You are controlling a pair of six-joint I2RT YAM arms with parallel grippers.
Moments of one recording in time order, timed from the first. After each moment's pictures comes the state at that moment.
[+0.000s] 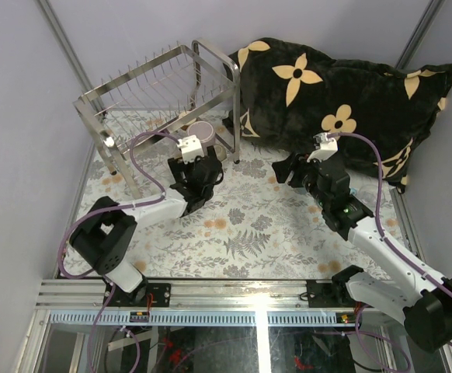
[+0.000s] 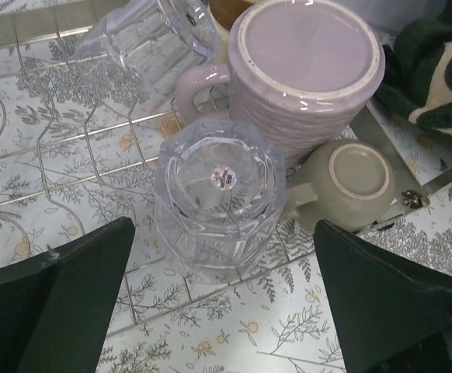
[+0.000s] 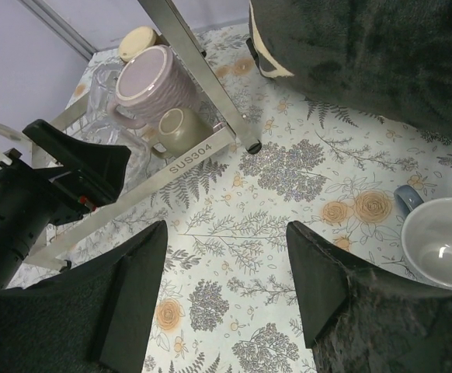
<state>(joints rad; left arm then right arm) -0.68 1.60 0.89 0.18 -0.90 -0.55 0.49 0.99 0.71 0.07 0.06 0.48</state>
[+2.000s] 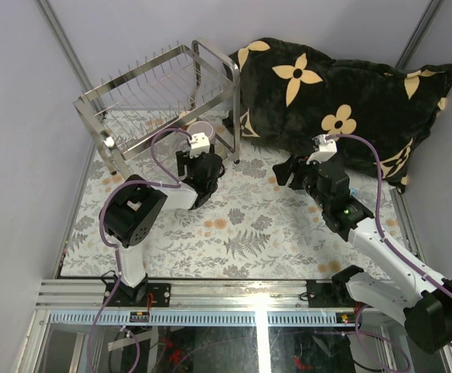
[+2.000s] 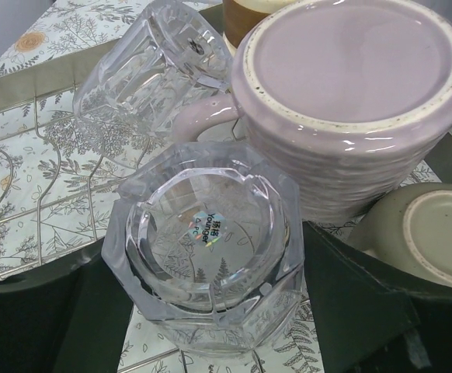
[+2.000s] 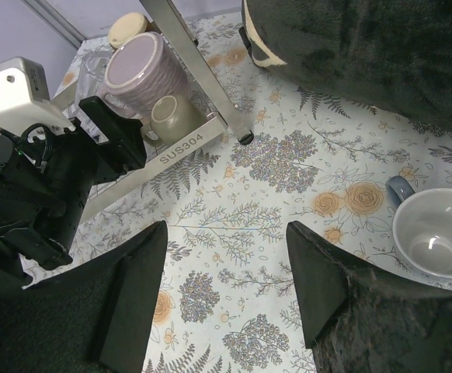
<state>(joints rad) -0.59 1.88 0.93 0.57 -0.97 -0.23 0.49 0.98 0.70 0.05 0.06 0.46</state>
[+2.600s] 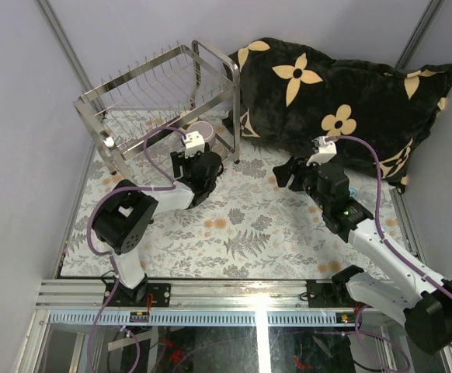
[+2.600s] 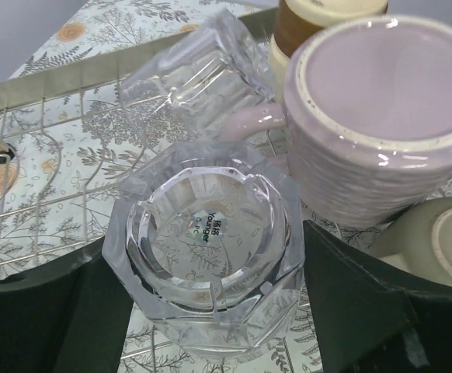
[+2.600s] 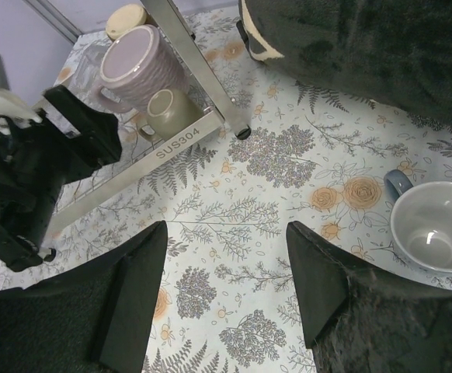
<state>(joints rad) -0.59 1.82 0.93 0.44 -1.03 -0.30 0.49 0.97 0.68 0.05 0.06 0.46</state>
